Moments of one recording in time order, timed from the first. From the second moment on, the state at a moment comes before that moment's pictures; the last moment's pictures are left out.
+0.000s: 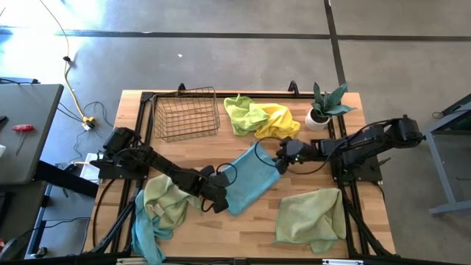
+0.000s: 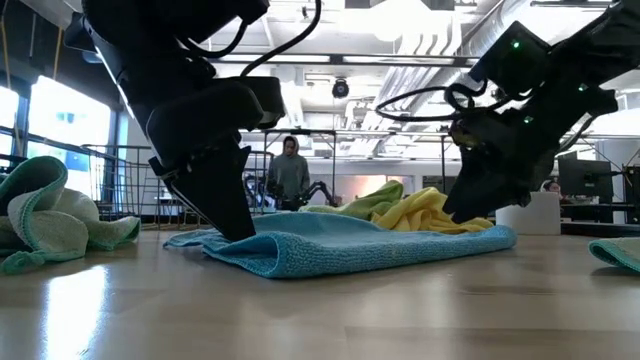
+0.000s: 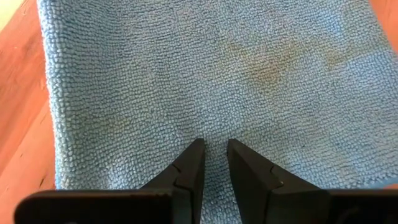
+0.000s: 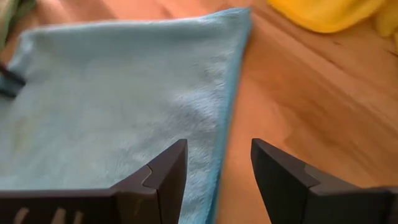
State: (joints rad) left arm -0.27 1.86 0.98 -0.24 -0.33 -0.73; right arm -0.04 1.31 0.37 0.14 0.15 0.68
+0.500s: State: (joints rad) left arm -0.27 1.86 0.98 -0.24 -0.33 -0.70; right arm -0.05 1.31 0.37 0.20 0.07 0.70
